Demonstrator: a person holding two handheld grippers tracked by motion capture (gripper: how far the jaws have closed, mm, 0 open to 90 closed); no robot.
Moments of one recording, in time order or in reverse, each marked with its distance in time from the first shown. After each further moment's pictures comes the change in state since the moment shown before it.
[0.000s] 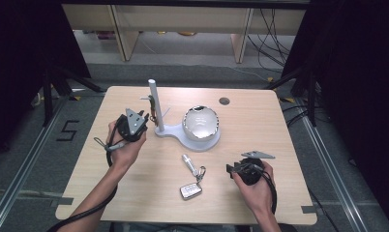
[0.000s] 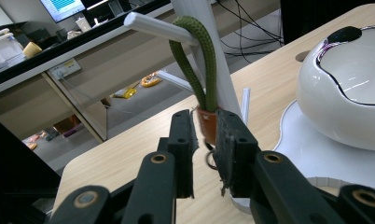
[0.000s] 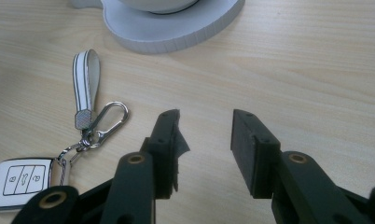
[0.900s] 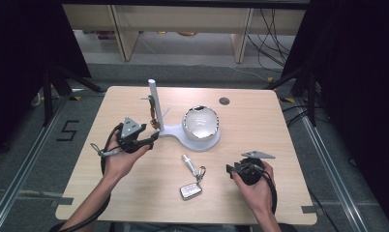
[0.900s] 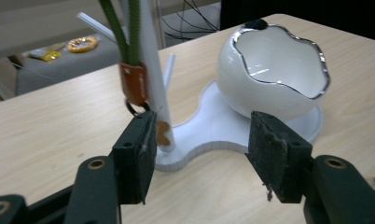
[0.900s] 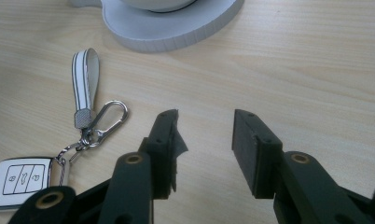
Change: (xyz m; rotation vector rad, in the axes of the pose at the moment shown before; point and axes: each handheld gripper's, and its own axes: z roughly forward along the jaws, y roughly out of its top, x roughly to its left) left arm -0.010 -0.011 -0.024 0.113 -0.280 -0.222; right arm -0.004 0.000 0.002 -0.009 0.004 -0.023
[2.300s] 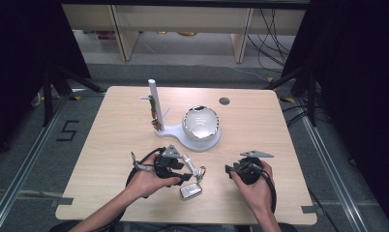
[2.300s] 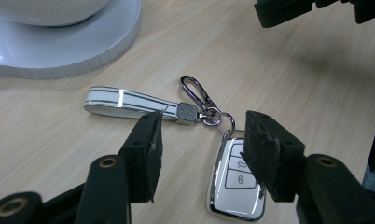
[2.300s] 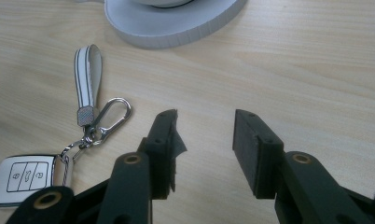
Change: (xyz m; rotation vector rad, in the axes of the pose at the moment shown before) left arm -0.098 -0.018 0.025 0.398 -0.425 0.102; right arm 0.002 0.002 0.001 0.033 -0.014 0.000
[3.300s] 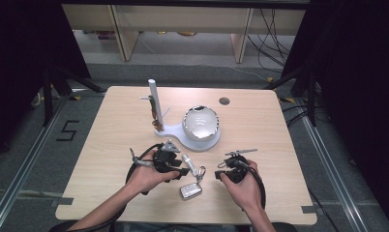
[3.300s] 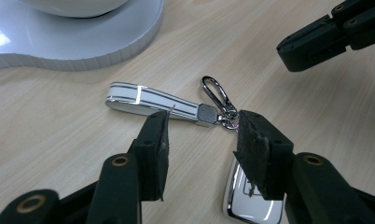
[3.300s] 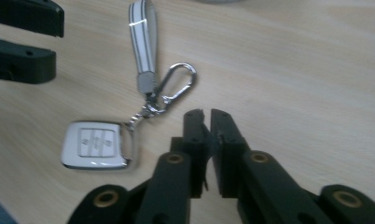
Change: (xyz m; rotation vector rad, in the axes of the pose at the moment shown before) left arm 0.012 0.002 -0.005 0.010 0.042 -0.084; right arm 0.034 0.014 0.012 0.215 0.124 0.008
